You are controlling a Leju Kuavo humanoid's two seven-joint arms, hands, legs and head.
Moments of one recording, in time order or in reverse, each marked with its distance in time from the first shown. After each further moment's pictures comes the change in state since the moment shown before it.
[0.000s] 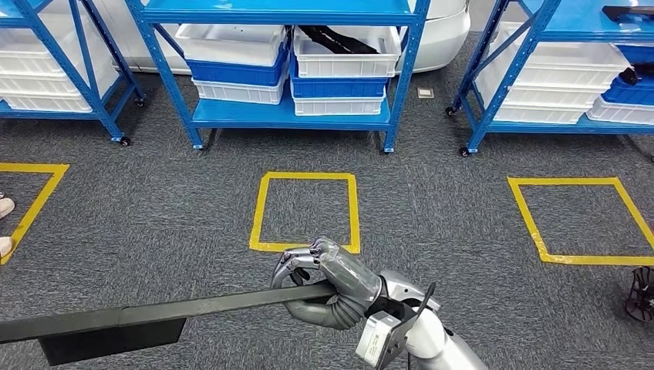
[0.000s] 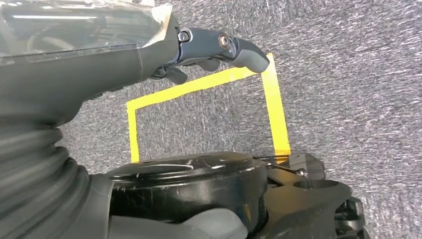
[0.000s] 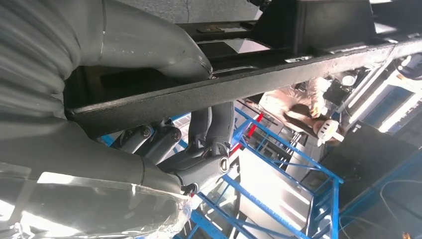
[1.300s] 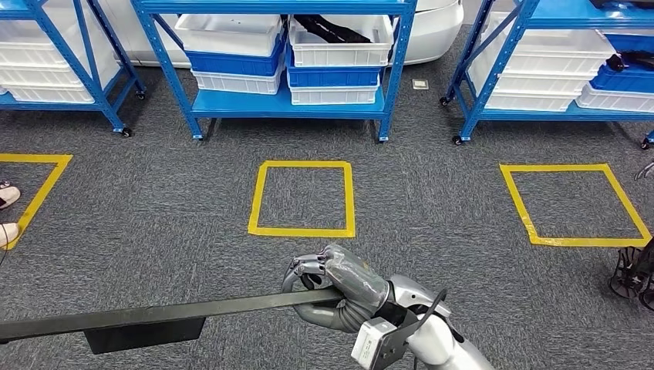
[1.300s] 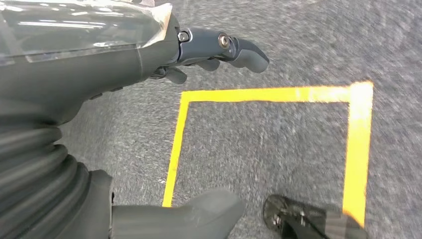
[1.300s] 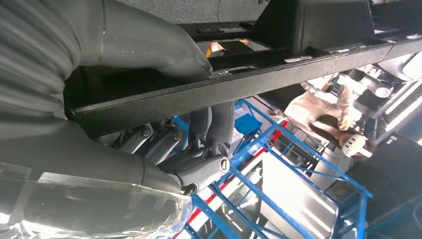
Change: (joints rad) left arm 0.026 0.031 0.096 0.032 0.137 0.083 0.009; right arm 0.026 -0.048 -0.010 -0.014 0.073 -0.010 0.039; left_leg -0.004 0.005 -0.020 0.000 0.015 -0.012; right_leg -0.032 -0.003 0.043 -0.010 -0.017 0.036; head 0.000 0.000
